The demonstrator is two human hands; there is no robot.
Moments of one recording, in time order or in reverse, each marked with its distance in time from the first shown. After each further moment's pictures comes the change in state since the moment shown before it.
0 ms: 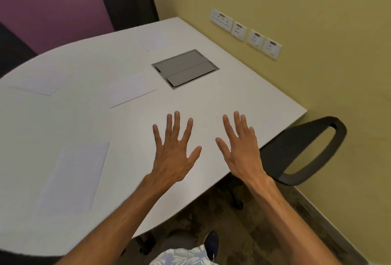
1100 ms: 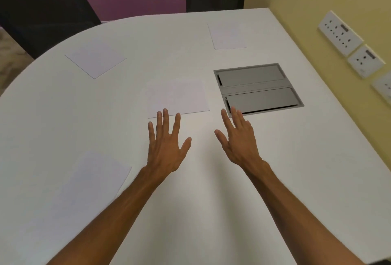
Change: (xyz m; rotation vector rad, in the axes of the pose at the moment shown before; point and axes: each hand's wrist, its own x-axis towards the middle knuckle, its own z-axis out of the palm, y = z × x) left_hand 0.217 -0.238 0.089 0.008 -0.128 -0.580; right_hand 0.384 -0.098 0.165 0.079 -0.272 -0.369
